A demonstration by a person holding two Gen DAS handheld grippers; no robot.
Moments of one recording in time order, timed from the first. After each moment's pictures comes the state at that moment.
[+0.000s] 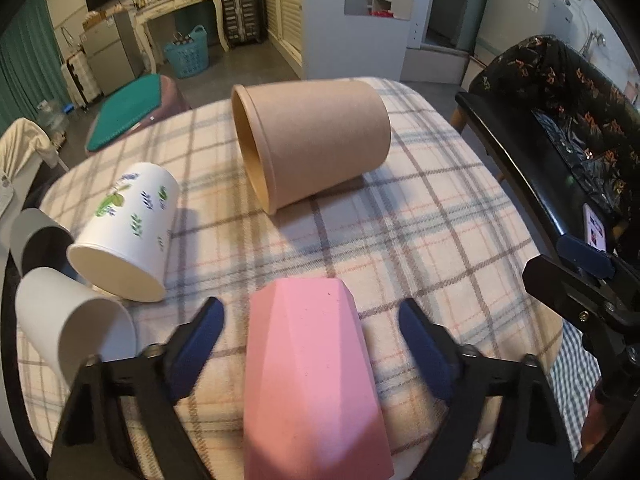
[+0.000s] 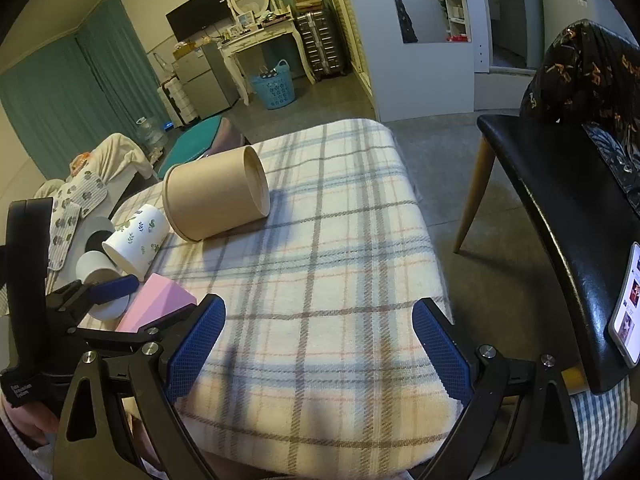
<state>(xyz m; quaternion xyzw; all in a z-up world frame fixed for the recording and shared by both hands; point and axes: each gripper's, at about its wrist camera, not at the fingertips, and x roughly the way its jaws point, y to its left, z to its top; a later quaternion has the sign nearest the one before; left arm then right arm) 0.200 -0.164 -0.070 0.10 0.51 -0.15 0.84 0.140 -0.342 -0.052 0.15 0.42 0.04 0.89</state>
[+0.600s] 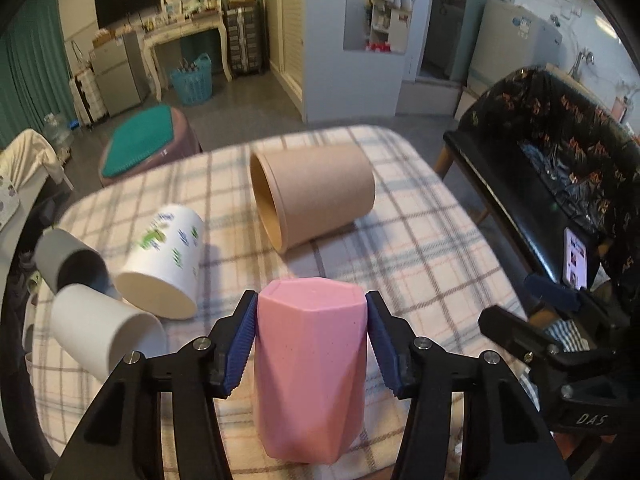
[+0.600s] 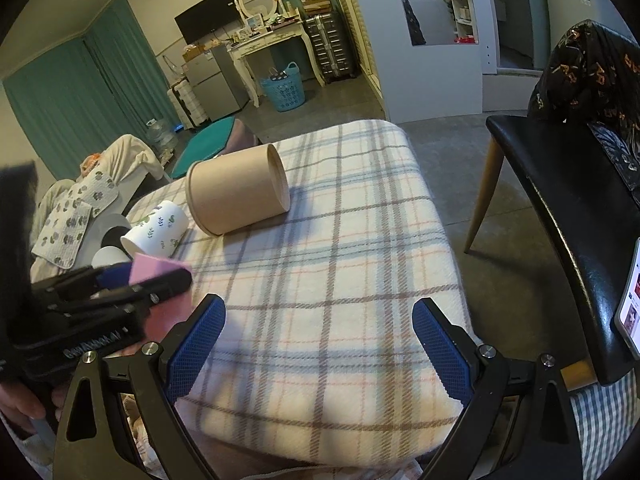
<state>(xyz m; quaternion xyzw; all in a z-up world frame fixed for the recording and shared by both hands) 0.180 -0.153 -0.021 0.08 0.44 -0.16 0.88 0.126 -0.332 -0.044 0.15 0.41 0.05 0.90</state>
